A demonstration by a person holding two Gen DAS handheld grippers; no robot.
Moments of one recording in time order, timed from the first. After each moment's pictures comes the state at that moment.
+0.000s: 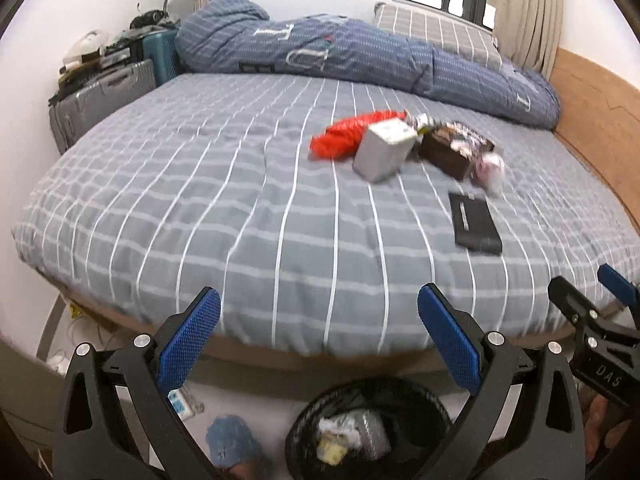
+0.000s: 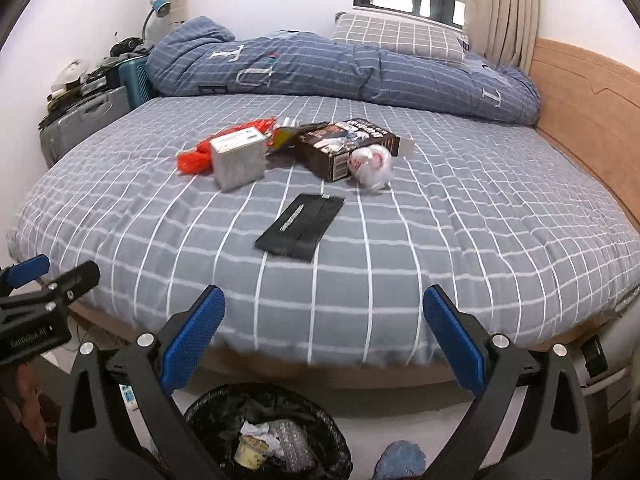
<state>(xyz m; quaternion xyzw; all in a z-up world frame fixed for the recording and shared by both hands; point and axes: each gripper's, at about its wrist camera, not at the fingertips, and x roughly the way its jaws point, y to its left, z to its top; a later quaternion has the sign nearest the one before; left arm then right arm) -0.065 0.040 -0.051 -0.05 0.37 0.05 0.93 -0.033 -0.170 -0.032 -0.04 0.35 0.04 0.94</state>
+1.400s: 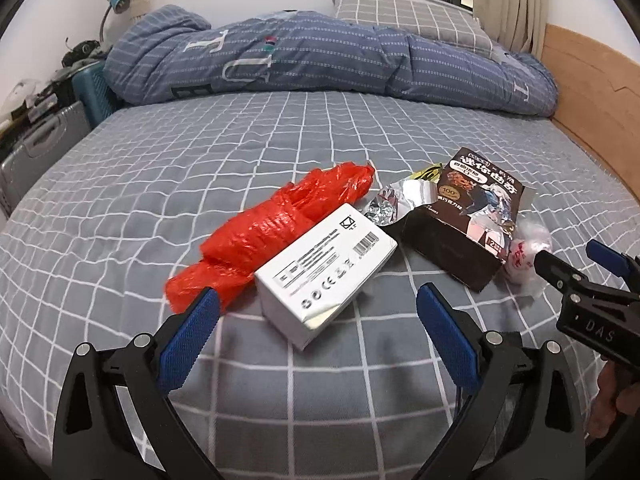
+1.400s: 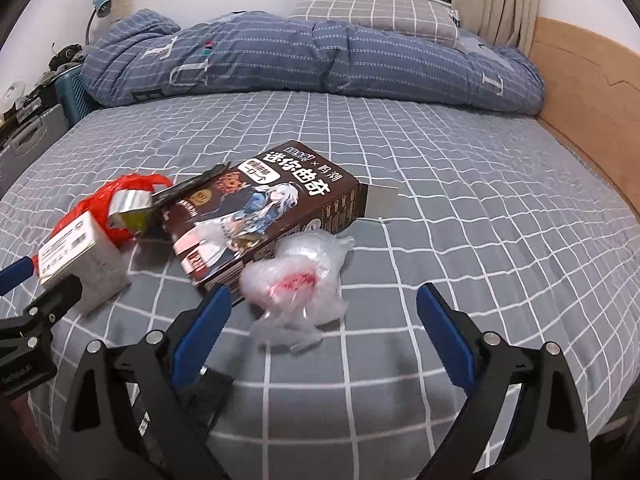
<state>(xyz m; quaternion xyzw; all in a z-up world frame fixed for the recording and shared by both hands) 0.161 -0.019 -0.073 0.00 0.38 0.00 0.93 0.200 -0.226 -0.064 -0.03 0.38 0.01 0.93</state>
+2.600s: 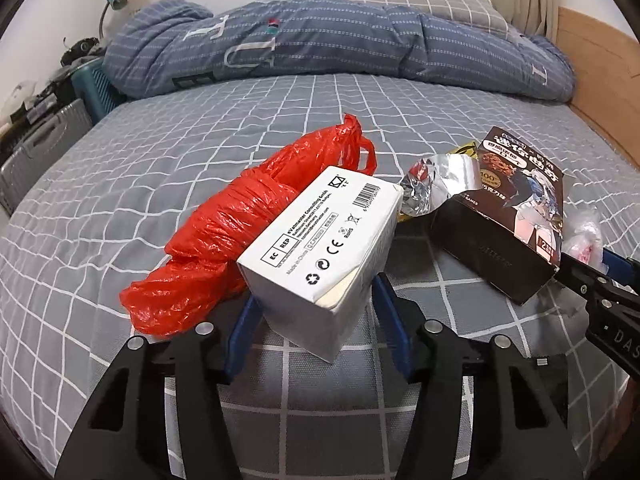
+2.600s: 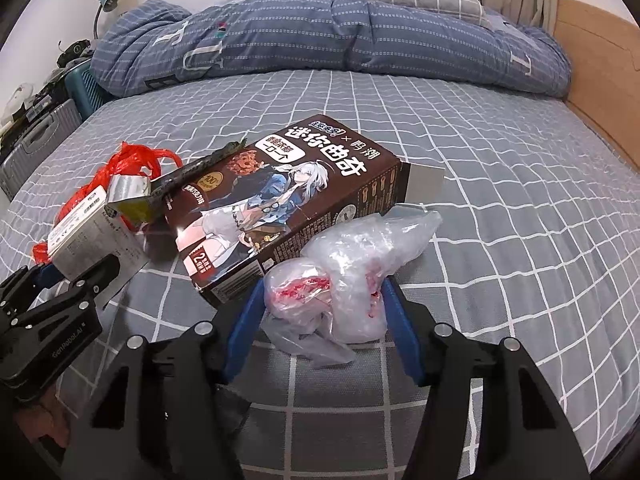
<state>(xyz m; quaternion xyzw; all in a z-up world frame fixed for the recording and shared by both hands) 0.195 -0.023 -0.102 0.01 0.39 0.03 0.92 0.219 -0.217 -0.084 0.00 0.40 0.05 0.91</state>
